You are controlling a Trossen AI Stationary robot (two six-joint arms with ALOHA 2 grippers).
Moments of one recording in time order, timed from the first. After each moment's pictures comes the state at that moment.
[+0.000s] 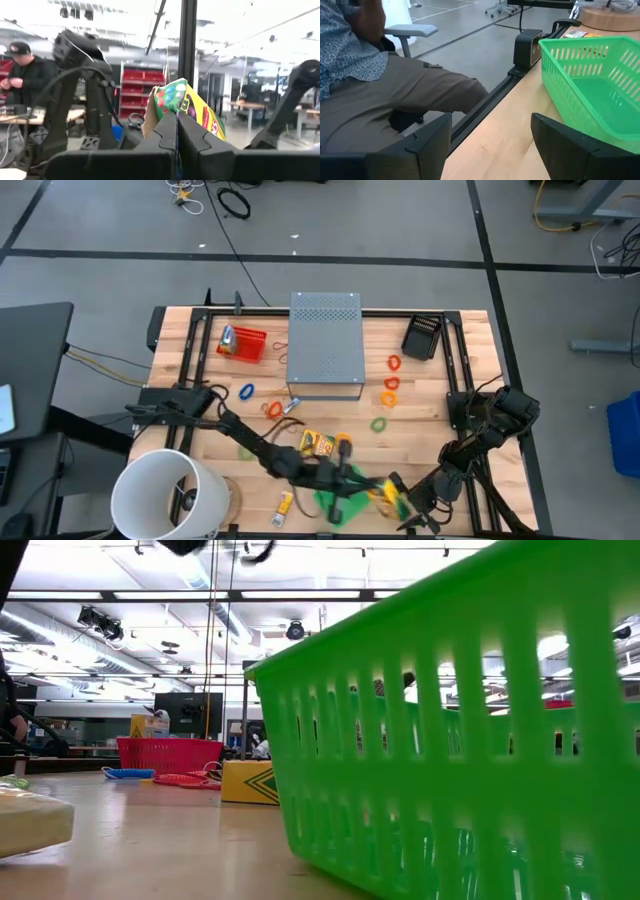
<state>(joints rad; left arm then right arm) -0.52 2.22 1.38 1.29 -0.36 0.09 0.98 1.90 0.46 1.13 0.28 0.14</state>
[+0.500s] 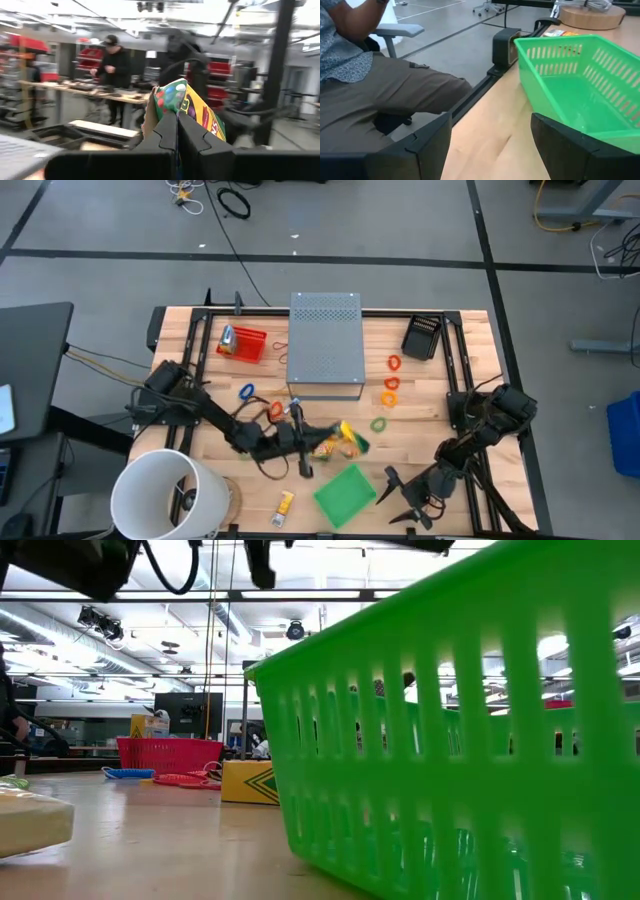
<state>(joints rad) -0.50 1.91 0.85 1.47 -0.73 0.13 0.93 1.90 0.46 1.12 0.29 0.13</state>
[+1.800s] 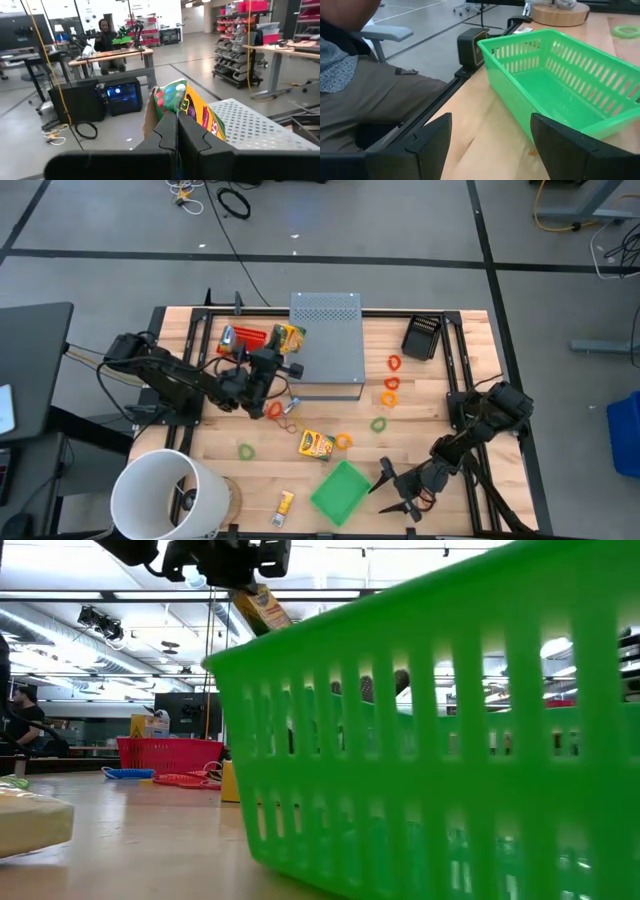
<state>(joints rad) -0.23 1.49 0.79 1.11 -1.57 0.45 0.86 1.90 0.46 1.11 0.32 0.15</state>
